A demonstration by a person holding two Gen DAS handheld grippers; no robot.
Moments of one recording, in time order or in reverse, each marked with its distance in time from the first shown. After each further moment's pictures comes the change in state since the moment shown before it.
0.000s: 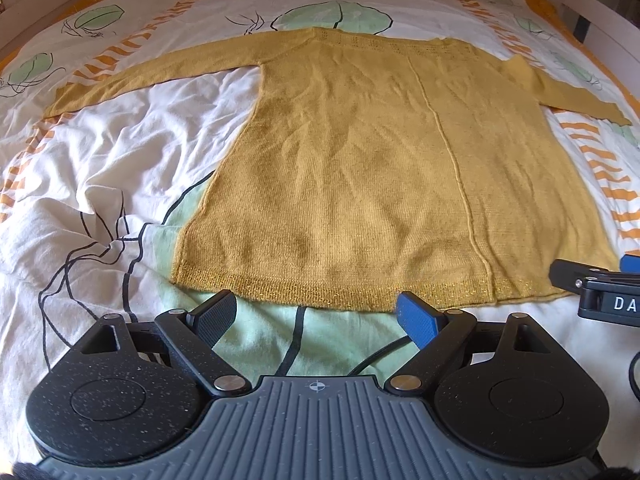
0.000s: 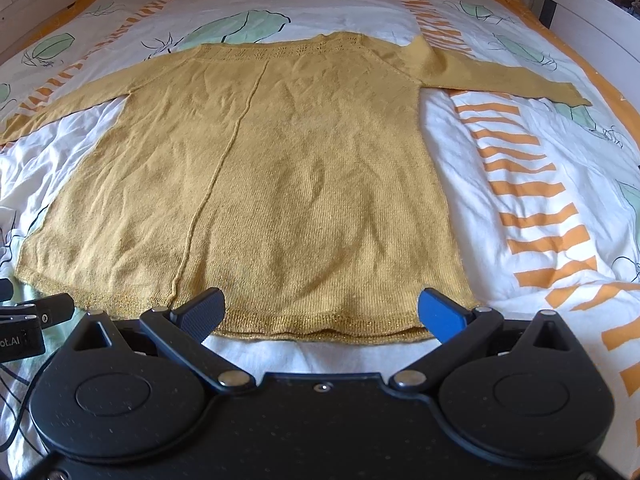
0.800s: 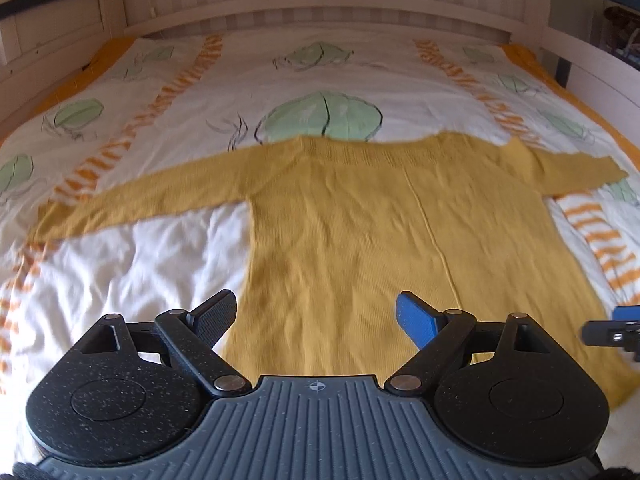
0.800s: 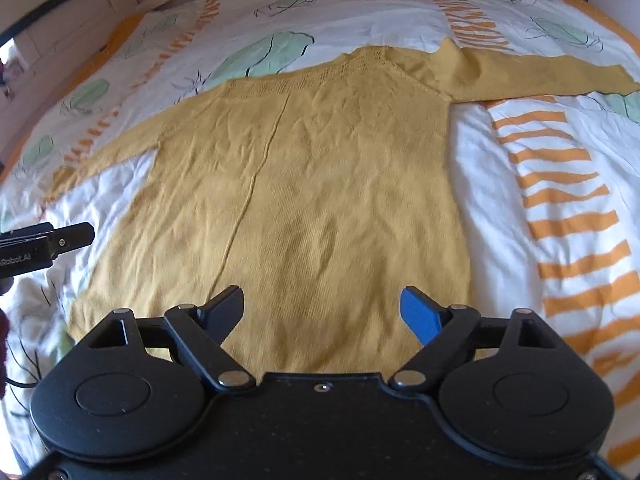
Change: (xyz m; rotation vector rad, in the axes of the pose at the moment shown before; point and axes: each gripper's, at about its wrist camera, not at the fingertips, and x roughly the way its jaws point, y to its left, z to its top) left arm 0.011 -0.001 0.105 0.084 -0.239 0.003; right arm 0.020 -0.063 0.064 0.087 -0.022 0.258
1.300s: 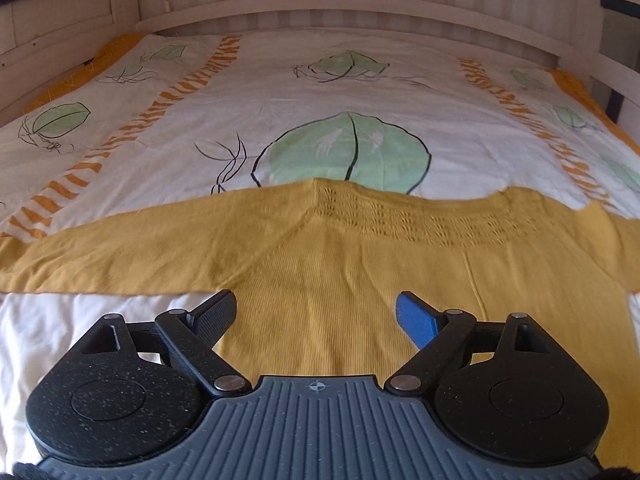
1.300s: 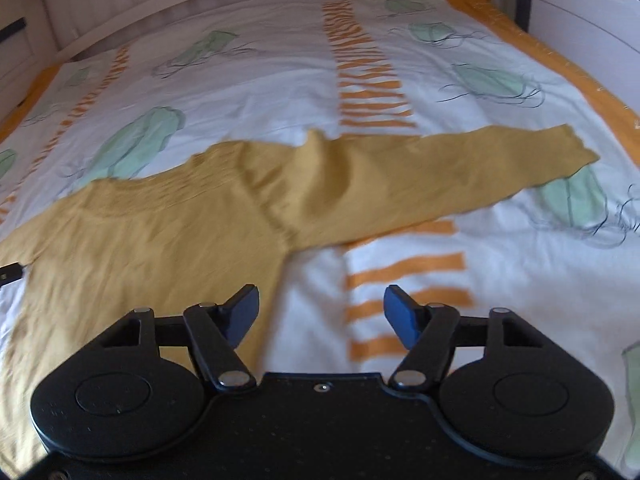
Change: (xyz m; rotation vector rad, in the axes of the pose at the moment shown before) left arm 0.137 0.000 0.069 -0.091 -0.046 0.053; right arm 0.050 -0.128 0.125 0.066 -0.105 -0.231
